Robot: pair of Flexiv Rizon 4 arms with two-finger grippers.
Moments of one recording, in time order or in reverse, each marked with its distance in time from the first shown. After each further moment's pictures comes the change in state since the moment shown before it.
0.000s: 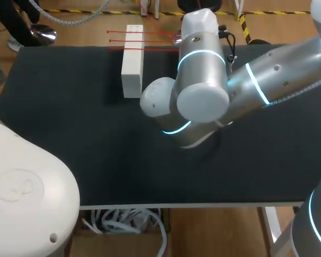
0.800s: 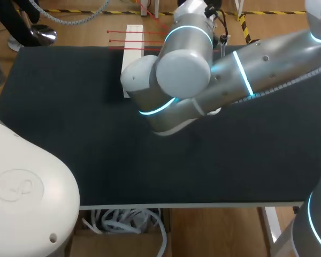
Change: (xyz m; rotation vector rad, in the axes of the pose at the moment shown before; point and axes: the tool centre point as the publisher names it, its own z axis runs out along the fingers) left arm 0.000 0.000 0.000 0.000 0.000 0.000; right arm -0.010 0.008 0.003 0.160 0.007 -0.453
